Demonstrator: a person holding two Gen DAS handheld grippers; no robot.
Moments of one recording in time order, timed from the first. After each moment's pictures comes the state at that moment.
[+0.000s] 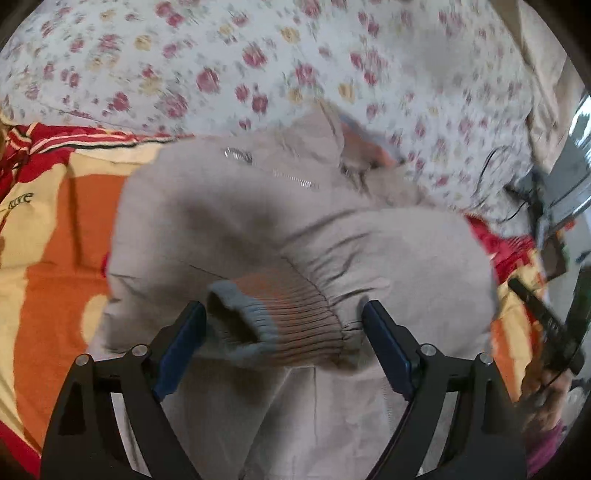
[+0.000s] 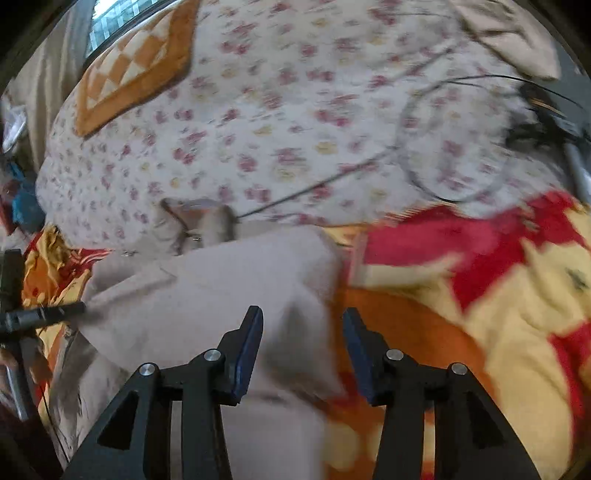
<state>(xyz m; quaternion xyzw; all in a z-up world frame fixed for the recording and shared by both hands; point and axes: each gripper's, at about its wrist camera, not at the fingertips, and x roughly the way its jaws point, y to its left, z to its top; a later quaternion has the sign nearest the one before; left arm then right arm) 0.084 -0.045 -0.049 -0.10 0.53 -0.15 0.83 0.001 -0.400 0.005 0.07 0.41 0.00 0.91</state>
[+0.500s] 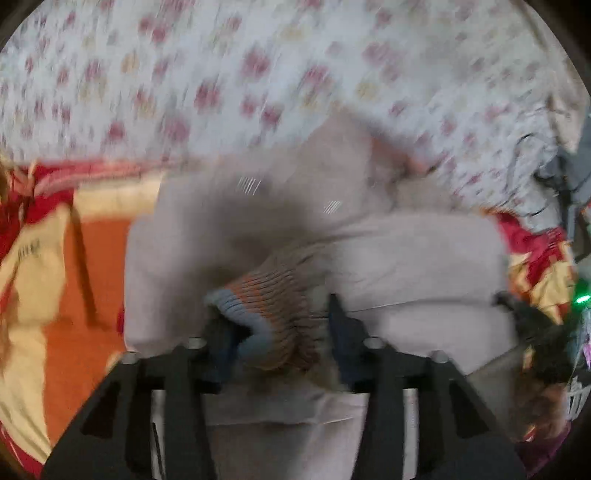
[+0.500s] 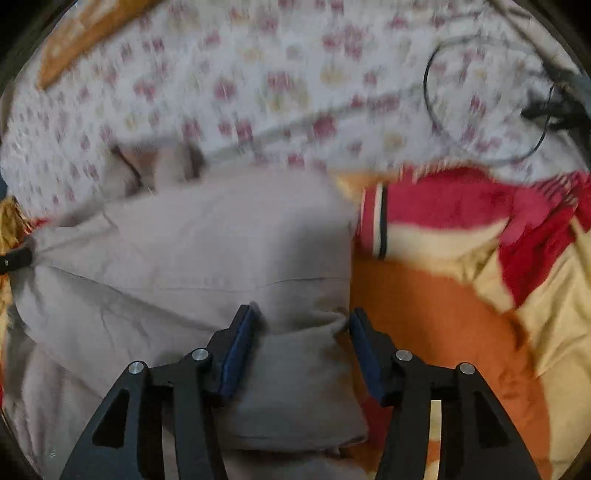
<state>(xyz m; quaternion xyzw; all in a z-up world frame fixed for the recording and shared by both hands) 0.120 -0.047 -0.060 -0.04 0.54 -0.12 0.83 0.039 -0.385 -0.066 0.05 0.47 -0.06 0.88</state>
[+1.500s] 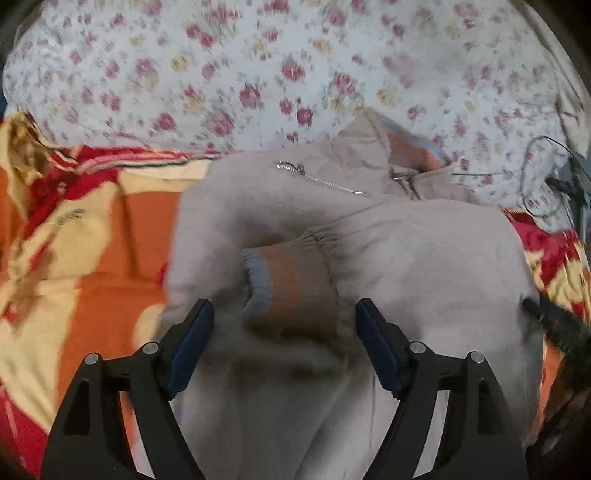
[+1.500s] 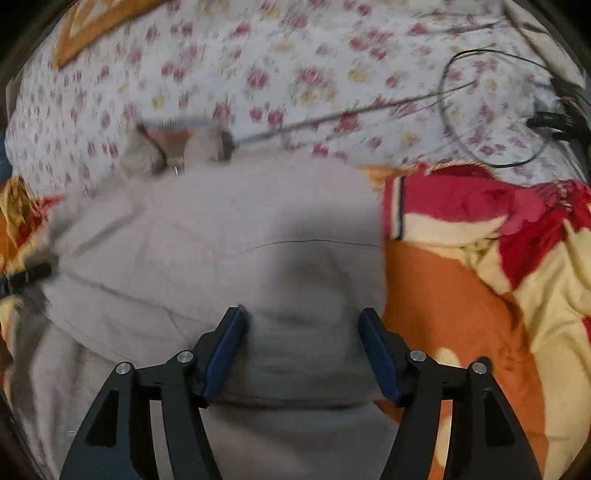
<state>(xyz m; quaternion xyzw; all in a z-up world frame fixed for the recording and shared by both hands) 0.064 -0.028 -0.035 -0.02 0.50 -0.07 0.86 0.016 -0.358 -0.039 0.03 0.47 -0.05 0.88</state>
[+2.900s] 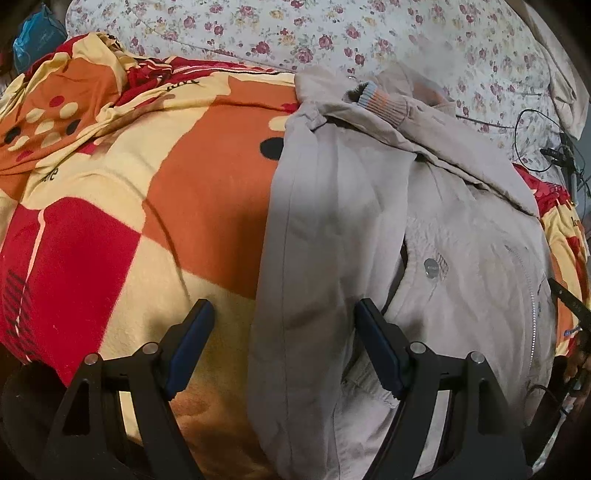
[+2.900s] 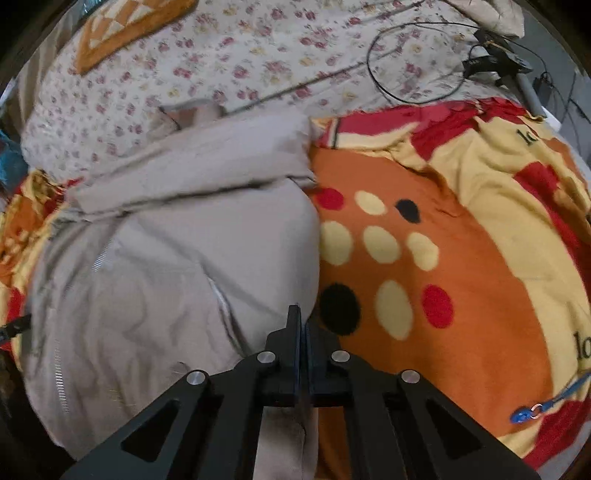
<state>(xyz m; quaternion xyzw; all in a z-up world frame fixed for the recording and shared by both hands) -0.092 0.061 -0.064 -0.05 0.53 -0.04 0.84 -0.131 -0.375 -0.039 0.05 0.48 -0.07 0.87</state>
